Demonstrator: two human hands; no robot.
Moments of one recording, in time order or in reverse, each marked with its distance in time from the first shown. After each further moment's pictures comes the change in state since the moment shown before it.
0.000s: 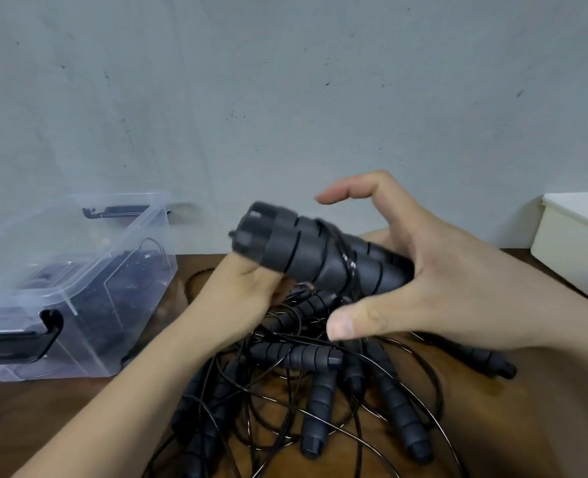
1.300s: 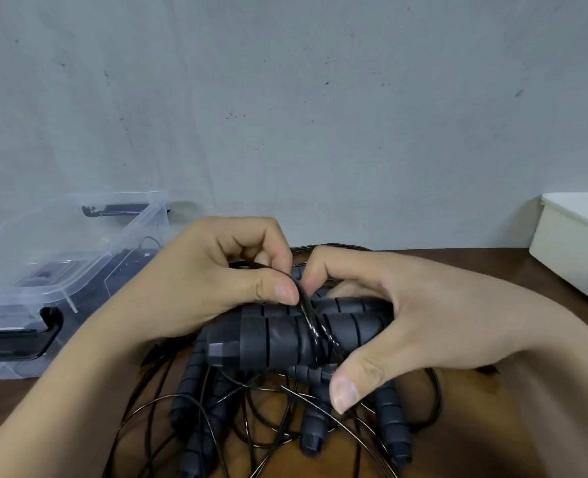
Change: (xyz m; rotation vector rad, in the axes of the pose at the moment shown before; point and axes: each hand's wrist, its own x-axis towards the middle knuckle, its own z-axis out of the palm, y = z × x) left_hand -0.002 0.021 -0.046 -0.212 -0.315 0.138; right_hand 0.008 0.015 0.013 0.038 -0.173 0.040
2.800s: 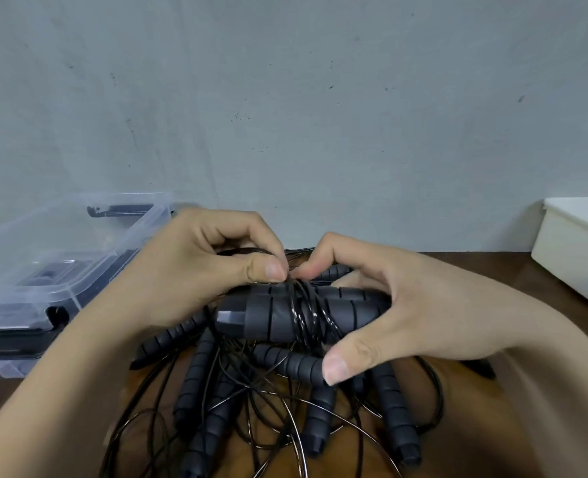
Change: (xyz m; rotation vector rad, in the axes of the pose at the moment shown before) left_hand -0.003 0.003 -0.011 0.037 0.108 0.005; right_hand 0.002 0.001 0.000 0.044 0.040 0.039
